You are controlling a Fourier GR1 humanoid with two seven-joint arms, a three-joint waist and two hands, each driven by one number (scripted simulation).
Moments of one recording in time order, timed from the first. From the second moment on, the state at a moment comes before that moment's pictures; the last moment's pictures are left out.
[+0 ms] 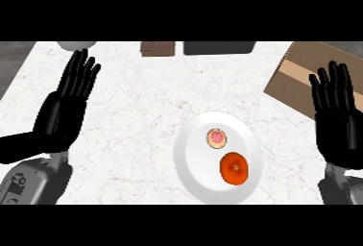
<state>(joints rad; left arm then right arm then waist) -0.27 0.32 -0.15 -1.65 0.29 0.13 -0.12 -0.14 -0.31 0.06 -1.69 -0.37 -0.23 -0.19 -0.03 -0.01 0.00</state>
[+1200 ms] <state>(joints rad) -0.25 0.47 -0.21 -1.50 0.10 0.00 -0.11 -0.29 -0.84 0.16 -1.65 0.16 0.34 -0.58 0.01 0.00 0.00</state>
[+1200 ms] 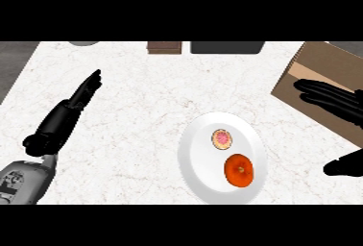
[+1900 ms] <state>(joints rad) -0.23 0.45 -0.18 -1.51 0.07 -0.02 -0.10 -0.24 -0.87 0.44 -2.10 0.54 0.49 -0.14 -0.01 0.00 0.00</state>
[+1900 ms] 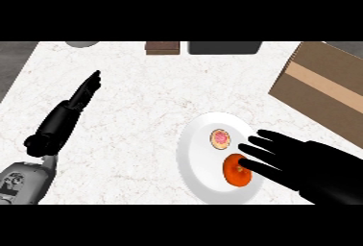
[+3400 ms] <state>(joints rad) -0.21 0.32 -0.08 -1.53 -0.06 -0.13 -0.09 -0.18 -0.49 0.64 -1.96 1.09 0.58 0.05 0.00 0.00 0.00</state>
